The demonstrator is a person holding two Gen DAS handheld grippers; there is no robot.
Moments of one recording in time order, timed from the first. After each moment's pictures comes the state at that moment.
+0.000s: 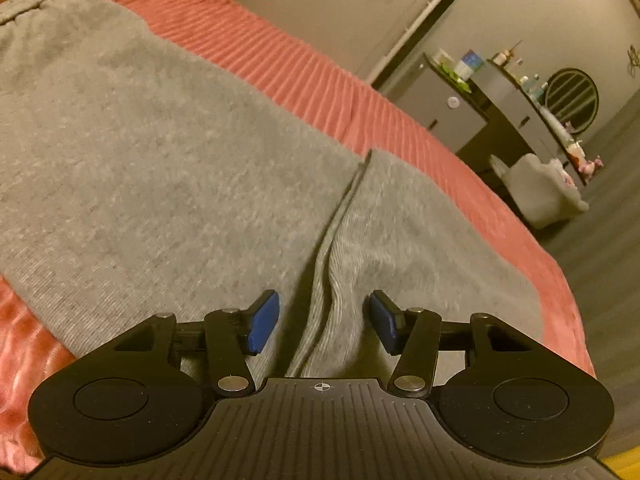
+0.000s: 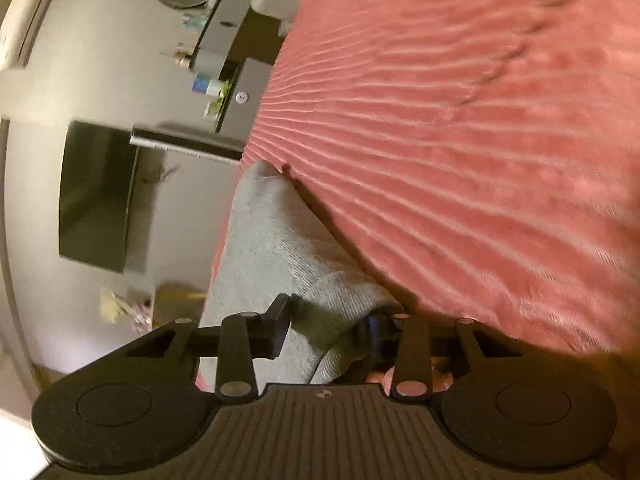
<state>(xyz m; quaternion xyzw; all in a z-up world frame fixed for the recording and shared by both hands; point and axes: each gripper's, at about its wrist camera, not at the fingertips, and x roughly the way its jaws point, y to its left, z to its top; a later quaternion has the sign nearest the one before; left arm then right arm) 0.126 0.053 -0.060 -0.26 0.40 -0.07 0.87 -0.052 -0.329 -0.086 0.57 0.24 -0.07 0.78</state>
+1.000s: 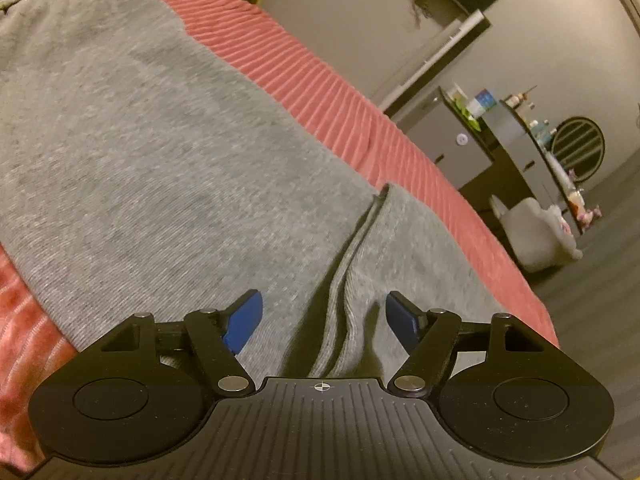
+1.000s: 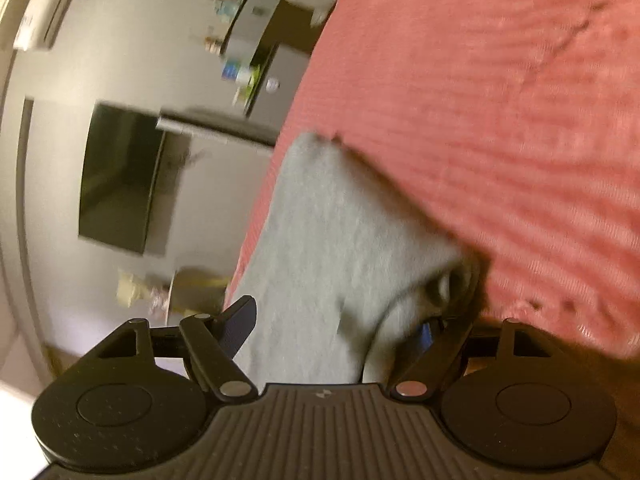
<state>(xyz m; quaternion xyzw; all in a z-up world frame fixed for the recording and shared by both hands) 0.126 0.071 -0.065 -0.32 0.38 -0.05 0.87 -0.043 -0.308 -0.067 0.57 0.21 -0.07 0.79</state>
